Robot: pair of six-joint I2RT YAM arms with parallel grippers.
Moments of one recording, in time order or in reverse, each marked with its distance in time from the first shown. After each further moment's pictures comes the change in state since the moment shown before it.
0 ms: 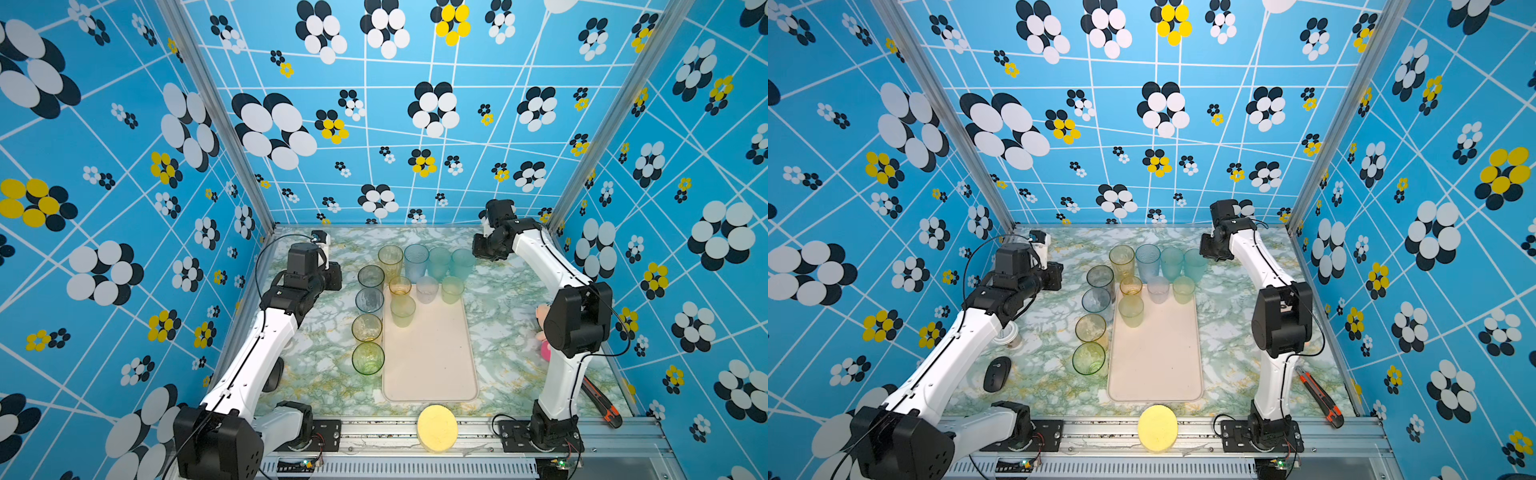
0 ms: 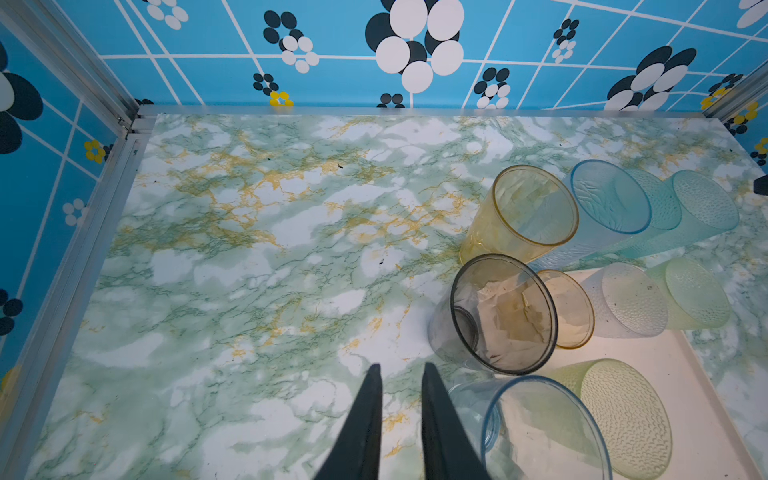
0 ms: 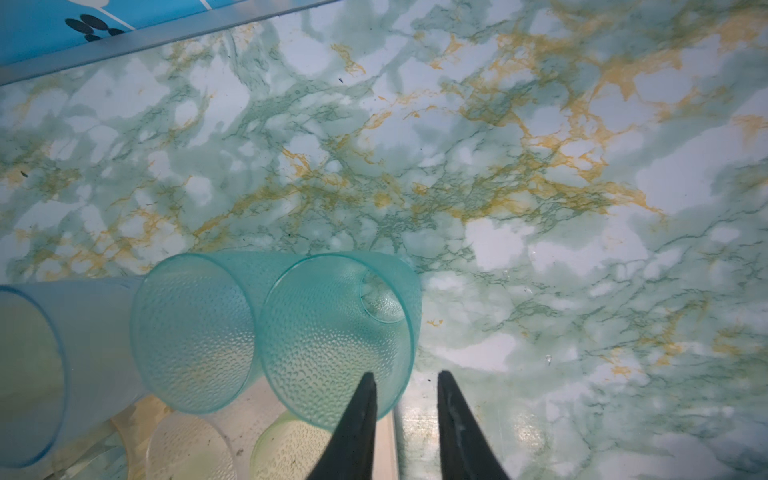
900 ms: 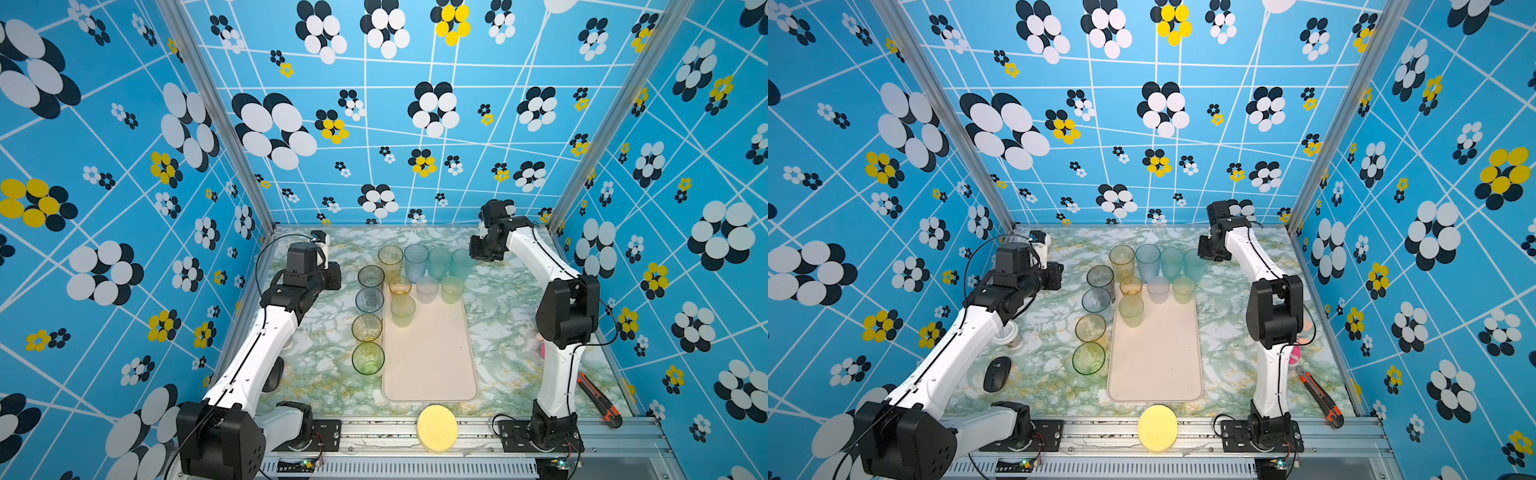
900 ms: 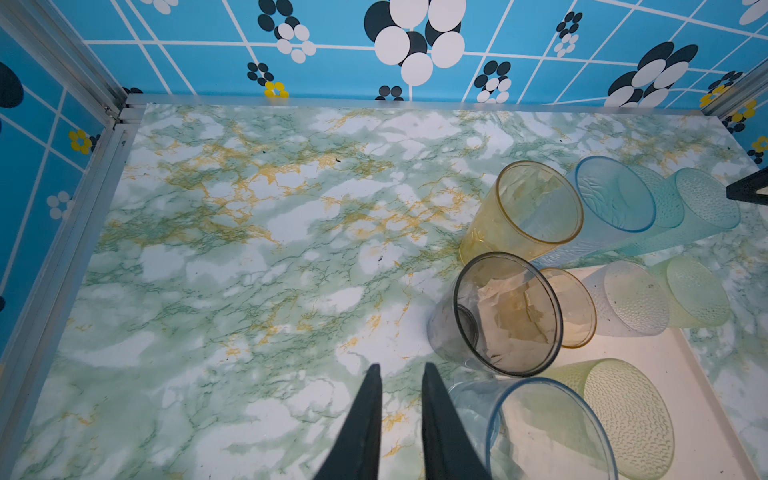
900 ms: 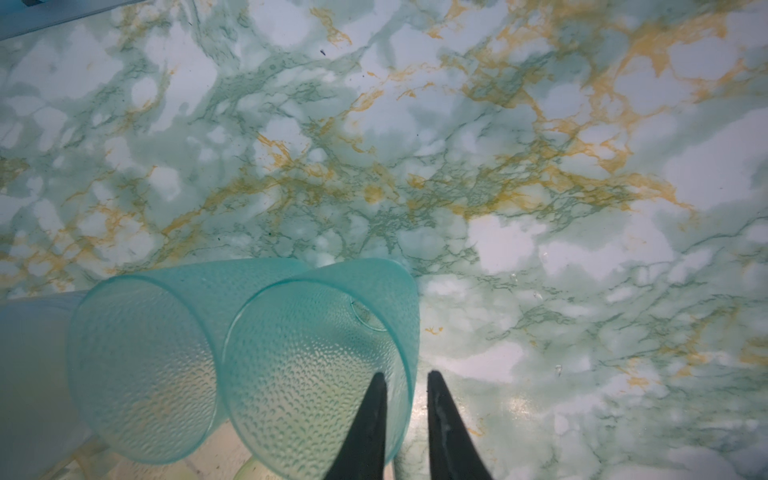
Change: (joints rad) left arm 0.018 0.021 0.000 0.004 0.030 0.000; right arm 0.000 0.087 0.080 -0.048 -0.003 -0.001
